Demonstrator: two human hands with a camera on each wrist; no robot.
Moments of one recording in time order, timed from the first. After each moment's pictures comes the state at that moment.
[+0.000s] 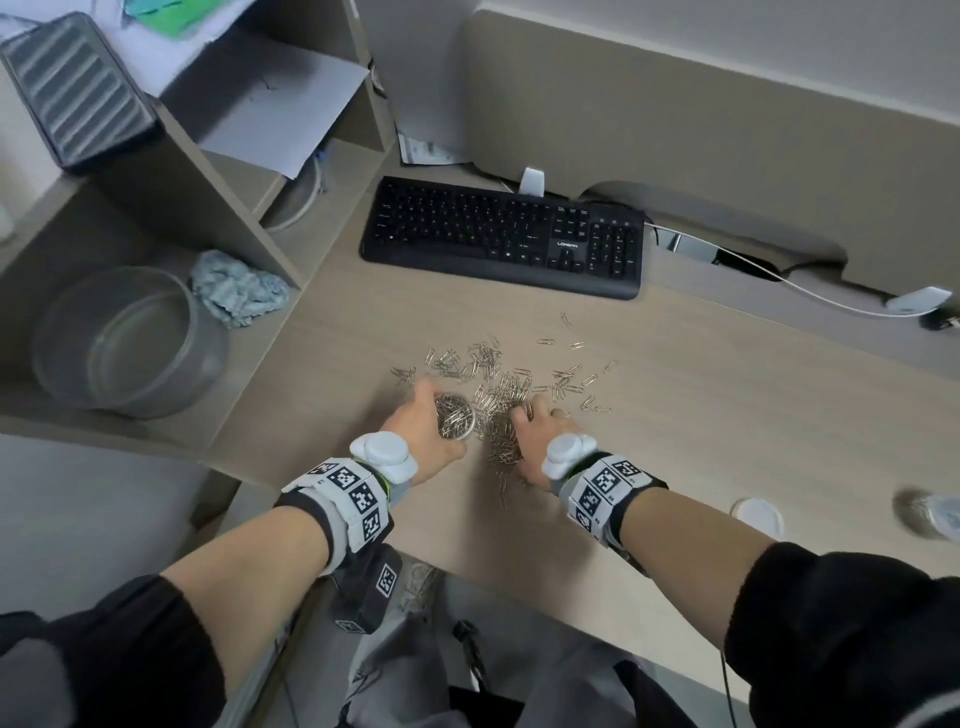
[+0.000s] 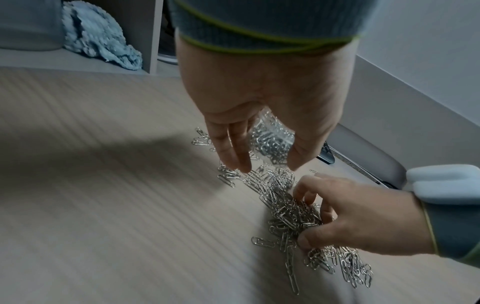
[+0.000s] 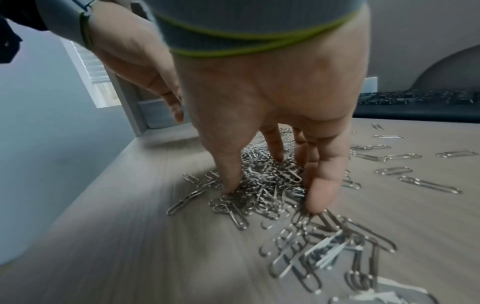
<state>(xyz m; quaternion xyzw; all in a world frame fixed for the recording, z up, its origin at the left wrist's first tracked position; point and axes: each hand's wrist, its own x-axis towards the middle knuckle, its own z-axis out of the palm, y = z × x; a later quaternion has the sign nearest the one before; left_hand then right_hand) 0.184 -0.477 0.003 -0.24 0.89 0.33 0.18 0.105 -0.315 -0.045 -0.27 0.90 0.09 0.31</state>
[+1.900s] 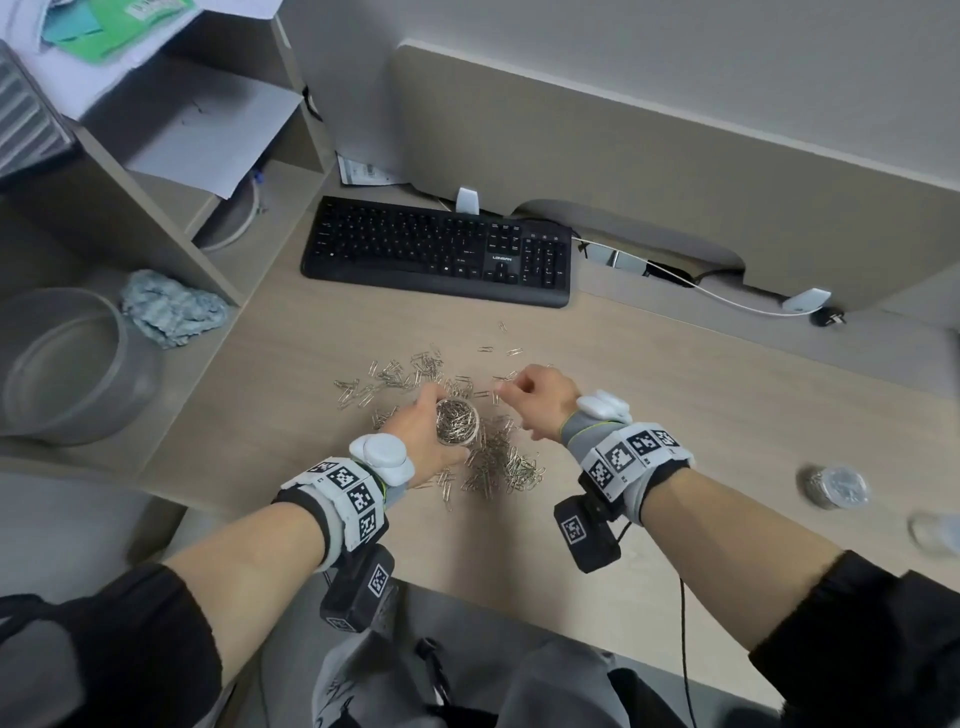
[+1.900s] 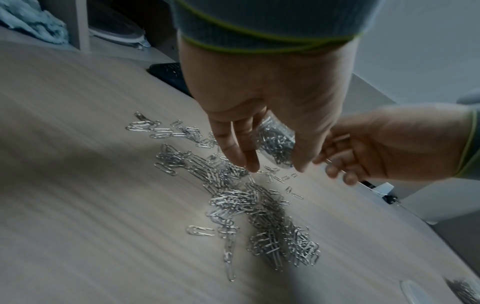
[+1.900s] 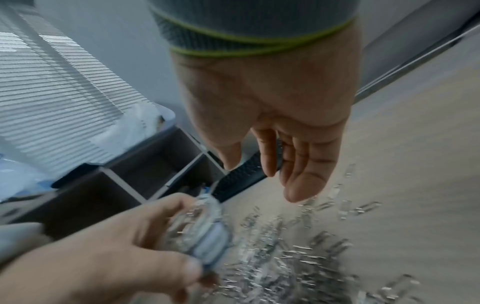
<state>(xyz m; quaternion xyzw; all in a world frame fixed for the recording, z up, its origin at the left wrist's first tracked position) 0.160 -0.426 0.000 -0.16 0.91 0.33 0.19 0.054 -0.258 0.007 -0.06 0.90 -0.29 0.31</state>
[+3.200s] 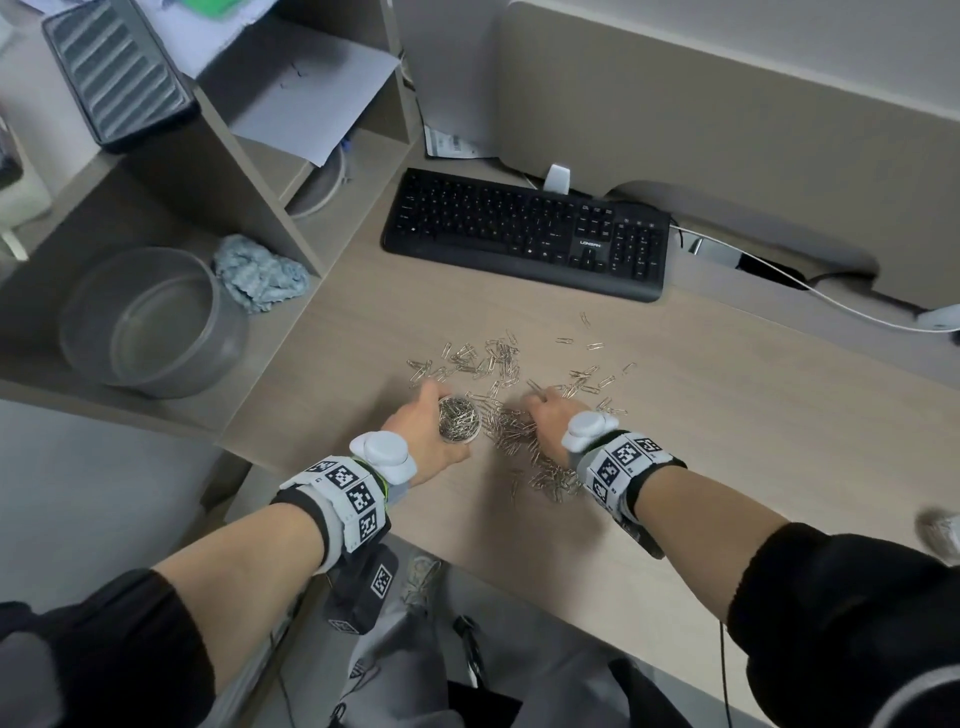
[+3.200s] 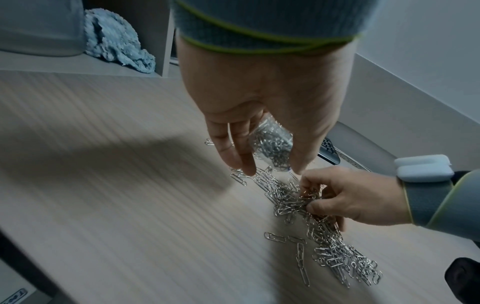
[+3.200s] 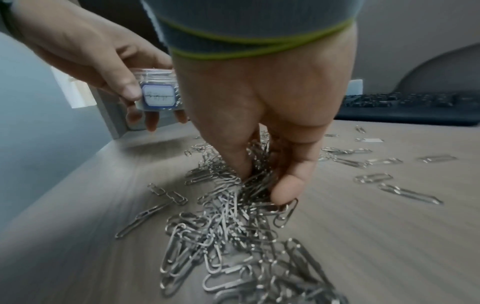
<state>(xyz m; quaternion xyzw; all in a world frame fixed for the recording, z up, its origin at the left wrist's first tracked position) 0.200 -0.494 -0.015 -0.23 0.89 0.33 0.19 0.071 -0.319 -0.045 -0.34 0.86 0.03 0.37</state>
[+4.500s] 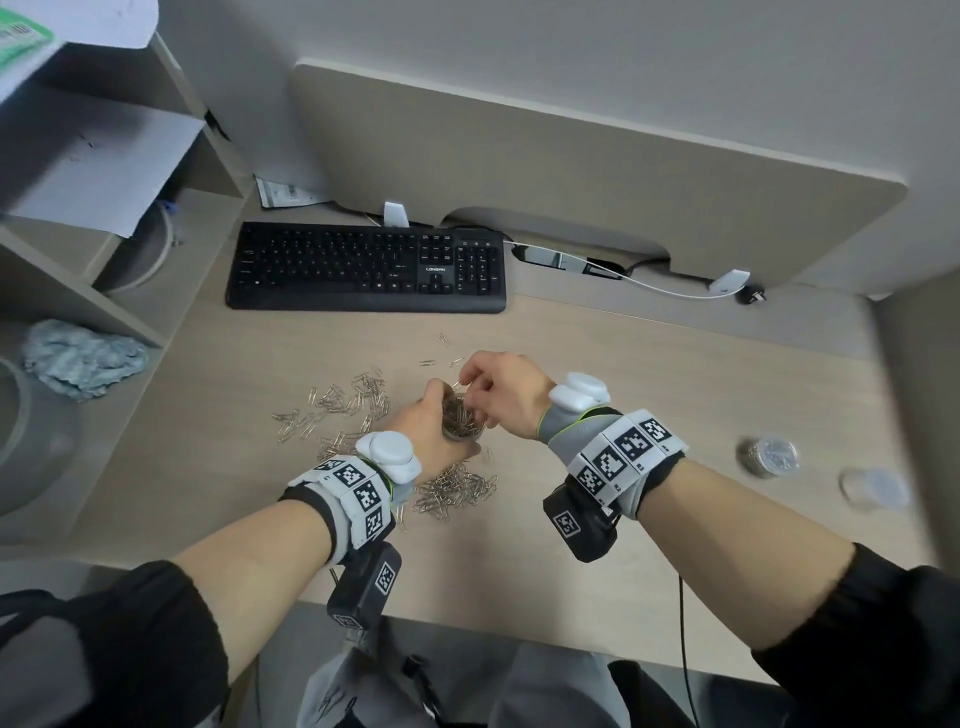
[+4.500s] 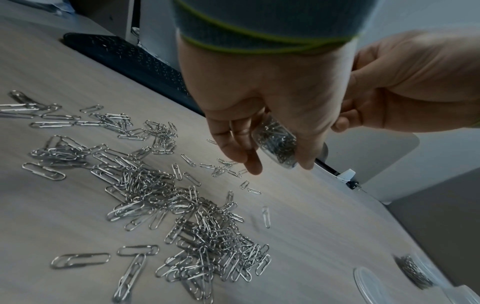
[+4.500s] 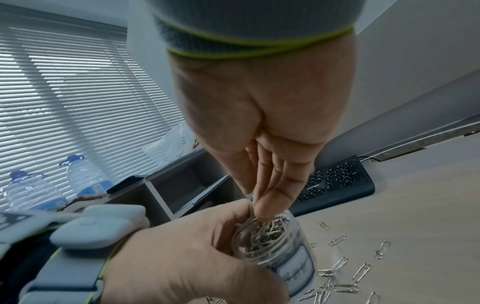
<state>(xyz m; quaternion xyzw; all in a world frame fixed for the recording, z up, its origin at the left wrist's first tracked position) 0.110 -0.365 0.024 -0.10 0.92 0.30 0.22 0.039 -0.230 0.059 -0.17 0.87 -0.34 0.31</state>
